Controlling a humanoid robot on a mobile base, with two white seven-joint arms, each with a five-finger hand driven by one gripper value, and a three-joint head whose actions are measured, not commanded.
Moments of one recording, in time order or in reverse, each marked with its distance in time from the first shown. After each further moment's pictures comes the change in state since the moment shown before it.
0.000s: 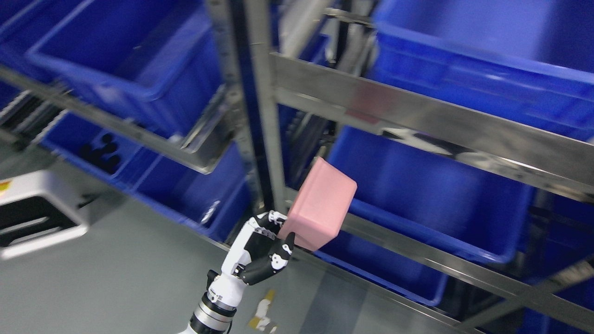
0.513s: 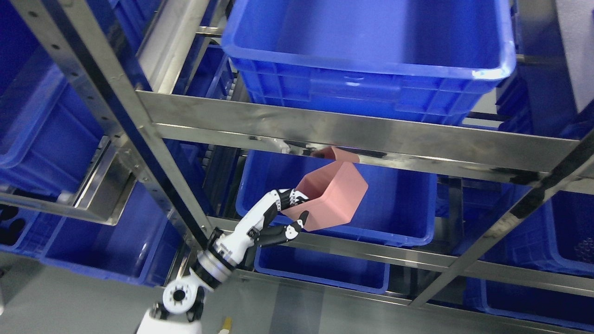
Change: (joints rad) left arm -0.308 0.000 0.066 0.190 -0.402 0.095 -0.088; right arm 0.000 0.000 0.000 0.000 0.000 0.000 0.000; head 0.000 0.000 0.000
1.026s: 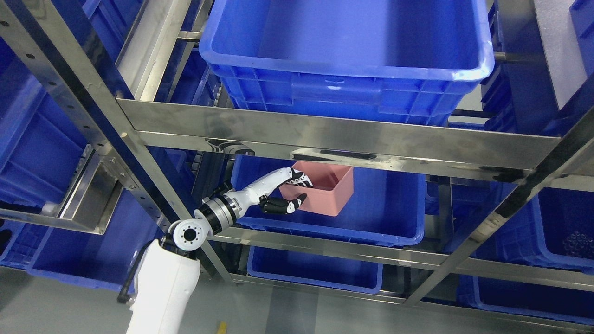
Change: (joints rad) left arm -0.288 0.000 -0.001 0.309 -0.500 -0.095 -0.011; right arm 0.000 0.000 0.000 0.000 0.000 0.000 0.000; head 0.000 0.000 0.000
